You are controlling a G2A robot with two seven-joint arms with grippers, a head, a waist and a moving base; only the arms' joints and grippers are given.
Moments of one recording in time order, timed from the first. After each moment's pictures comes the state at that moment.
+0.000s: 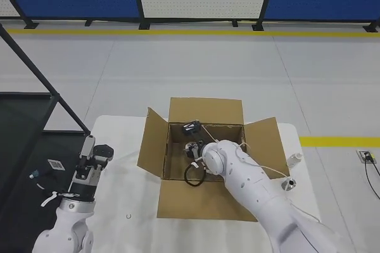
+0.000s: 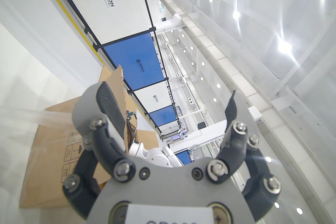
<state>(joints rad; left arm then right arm) 1.38 -1.29 -1.66 -1.95 -0.12 -0.17 -0.14 -0.23 -1.67 0.65 -0.48 -0.77 -0.06 0.51</state>
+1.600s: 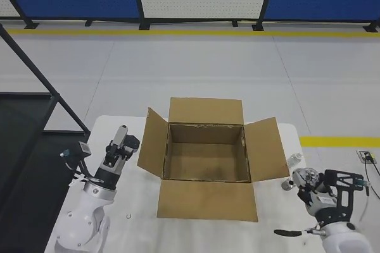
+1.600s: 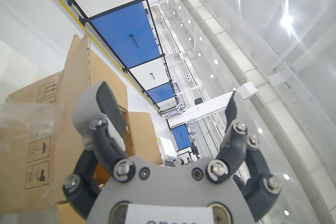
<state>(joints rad) 1.23 -1.29 -1.53 -1.89 -0.08 -0.13 -0.22 -1.64 -1.36 1.73 -2.35 -1.17 0.22 0.65</state>
